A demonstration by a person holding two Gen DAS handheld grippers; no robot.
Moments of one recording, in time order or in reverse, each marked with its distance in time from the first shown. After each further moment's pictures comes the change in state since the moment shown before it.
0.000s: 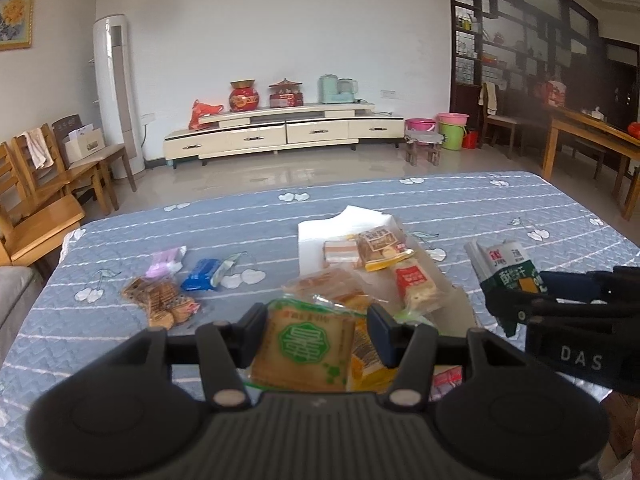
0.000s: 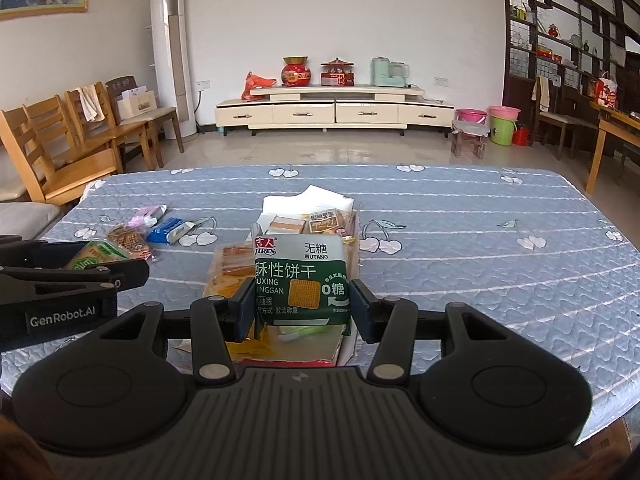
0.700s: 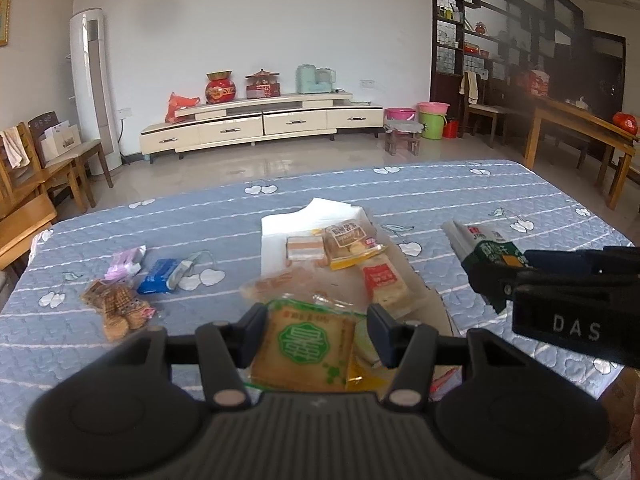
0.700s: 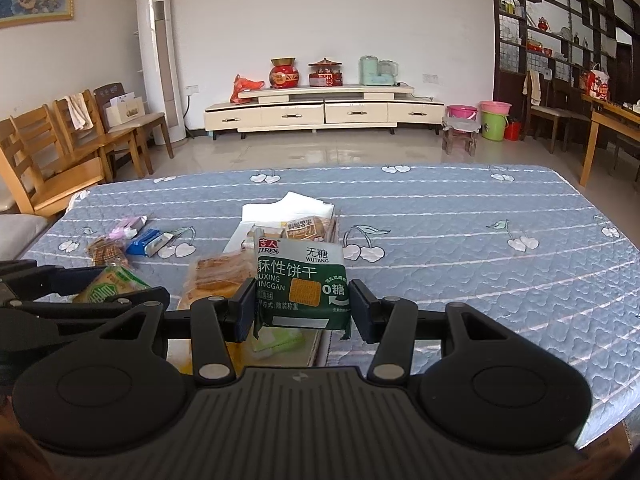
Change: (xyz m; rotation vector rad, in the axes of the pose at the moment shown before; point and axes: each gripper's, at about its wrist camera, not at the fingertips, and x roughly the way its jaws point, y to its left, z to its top) left arm 0.032 -0.026 0.006 0.015 0.031 -0.059; right arm 0.014 -0.005 0.004 0.036 0.000 -0.020
